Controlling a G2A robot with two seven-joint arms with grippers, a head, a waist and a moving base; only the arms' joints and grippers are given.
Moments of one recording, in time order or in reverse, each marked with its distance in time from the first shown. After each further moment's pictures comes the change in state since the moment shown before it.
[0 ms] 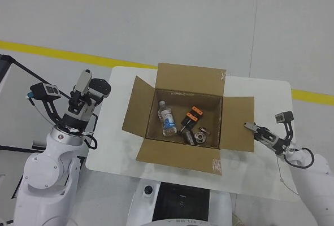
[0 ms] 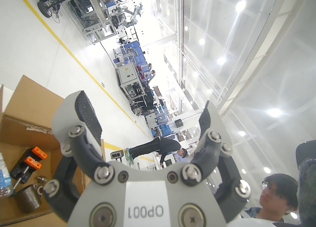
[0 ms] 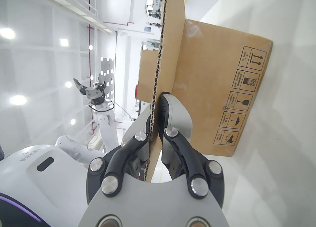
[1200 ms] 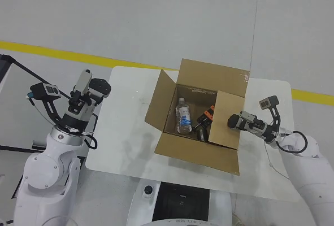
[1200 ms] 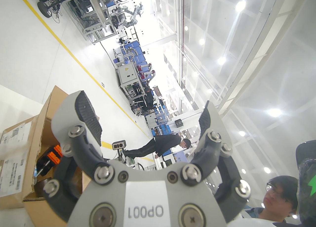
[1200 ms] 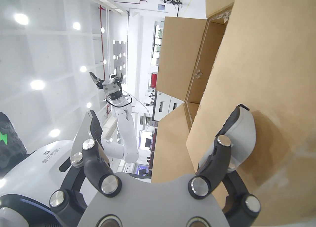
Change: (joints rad) left arm 0.000 0.000 -0.001 0.002 0.002 0.000 0.002; right arm 0.134 -0.031 -0.148 -0.117 0.036 0.148 0.044
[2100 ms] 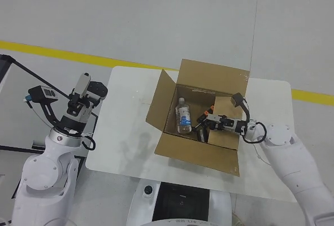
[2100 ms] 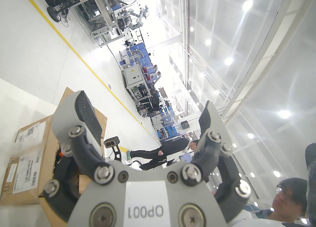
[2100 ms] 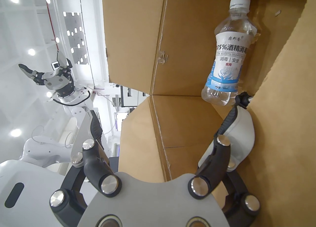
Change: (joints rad) left arm 0.028 0.000 -0.025 0.015 0.024 -0.020 -0.005; right arm 0.131 -0.046 -0.191 -0.009 -0.345 0.146 -0.152
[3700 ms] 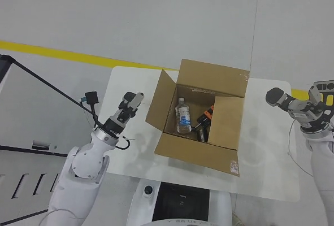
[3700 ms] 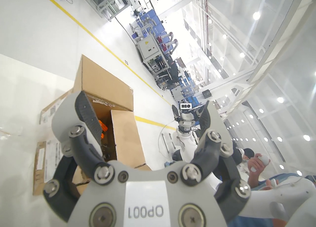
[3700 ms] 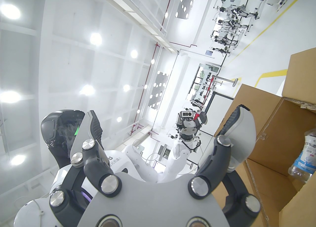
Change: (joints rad) left arm -0.131 -0.010 0.296 0.280 0.439 -0.168 0.059; right arm -0.233 0.062 0.517 -0.192 0.678 -0.070 0.158
